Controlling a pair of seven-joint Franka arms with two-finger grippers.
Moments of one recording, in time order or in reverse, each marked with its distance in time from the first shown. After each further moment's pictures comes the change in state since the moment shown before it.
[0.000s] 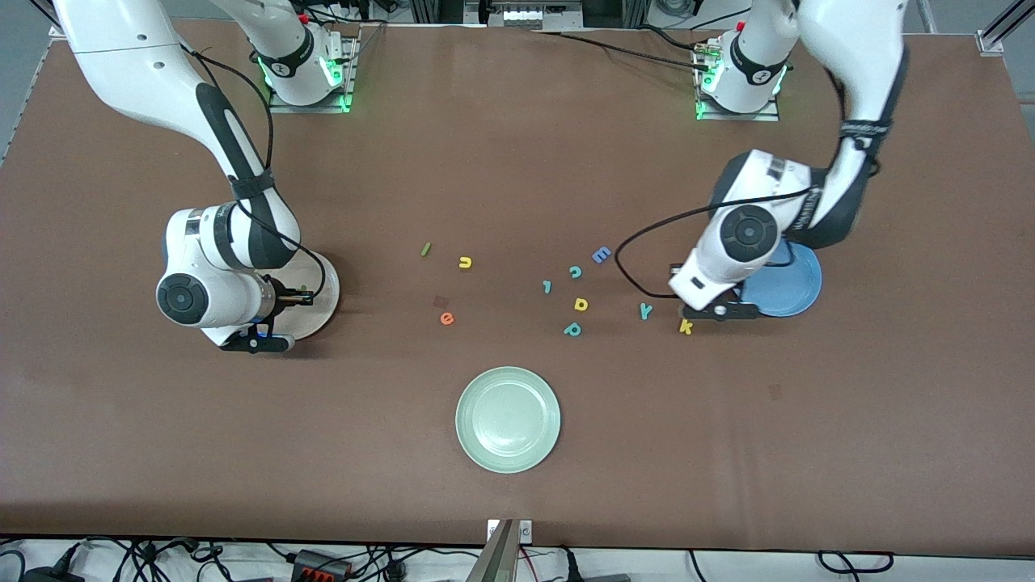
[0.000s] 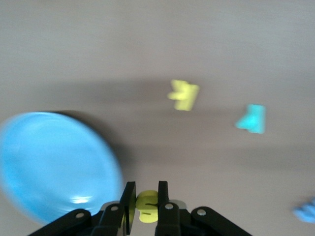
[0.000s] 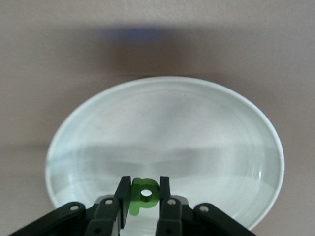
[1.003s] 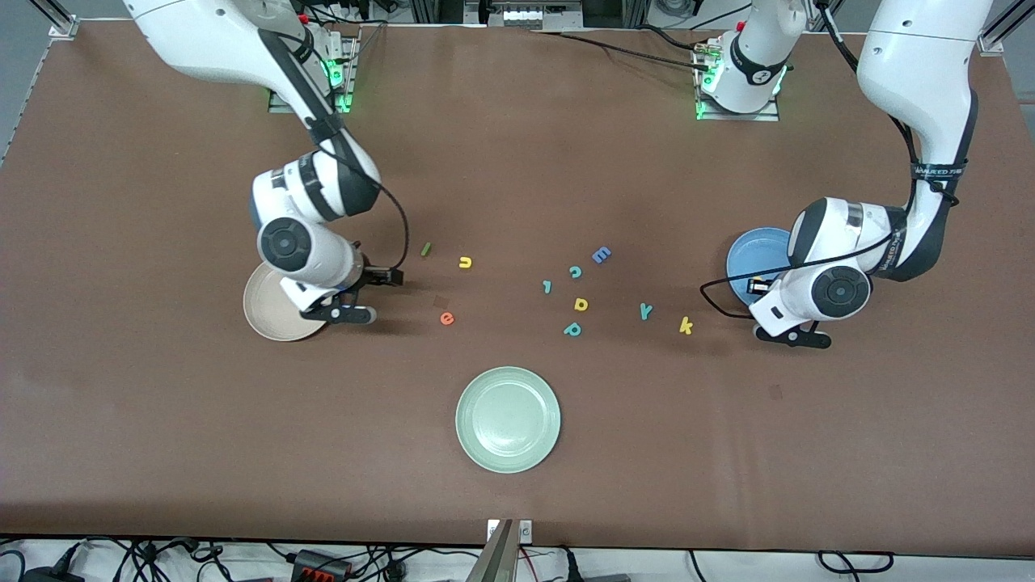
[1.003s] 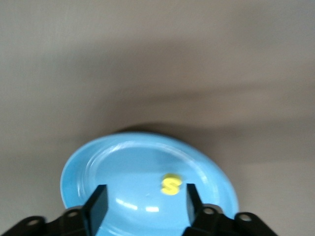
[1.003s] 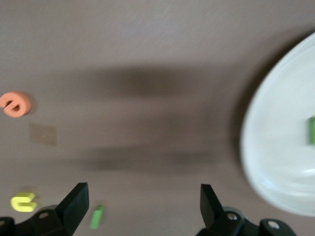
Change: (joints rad) left arm 0.216 0.129 -0.037 0.057 0.050 0.006 0.319; right arm 0.163 -0.097 0.150 -0.096 0.010 0.131 0.380
